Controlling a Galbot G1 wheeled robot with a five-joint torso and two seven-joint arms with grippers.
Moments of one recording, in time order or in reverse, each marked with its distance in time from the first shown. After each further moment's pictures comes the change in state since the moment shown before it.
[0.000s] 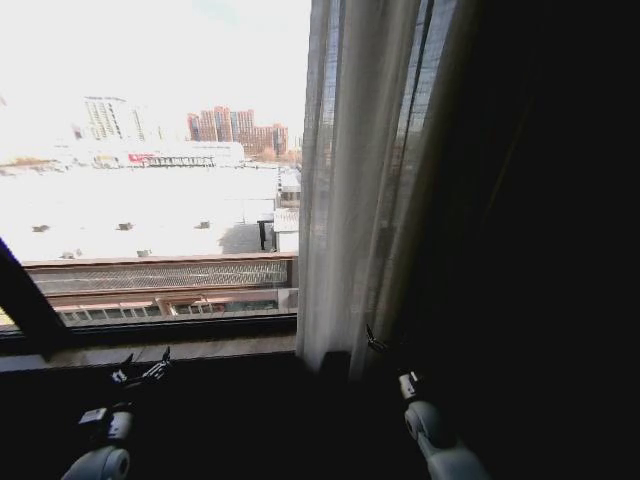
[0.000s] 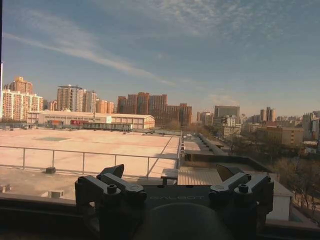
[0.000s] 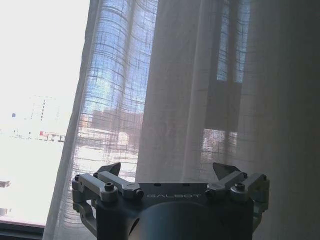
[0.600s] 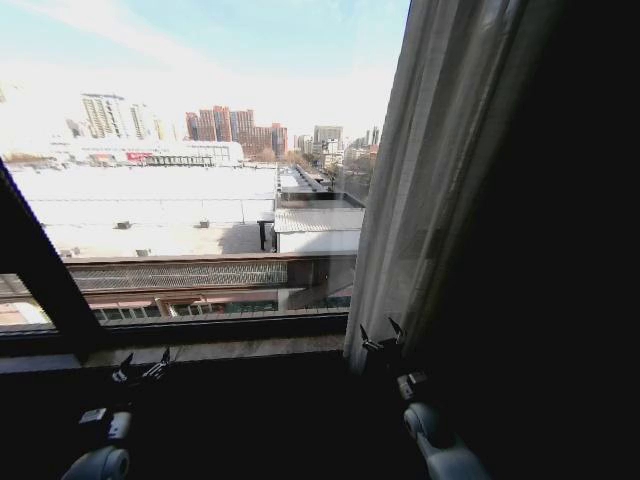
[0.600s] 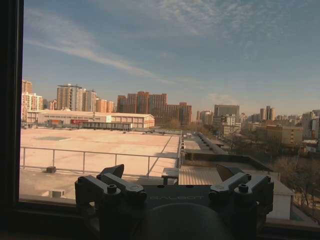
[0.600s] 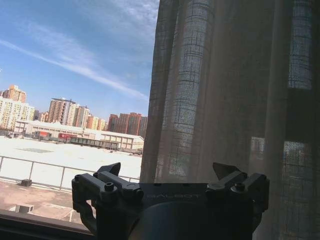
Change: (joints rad) left arm 0.000 0.000 0.000 0.000 0.000 0.000 0.000; right arm 0.030 0.018 -0.023 -0.022 -0.028 0.021 -0.064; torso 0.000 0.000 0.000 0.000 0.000
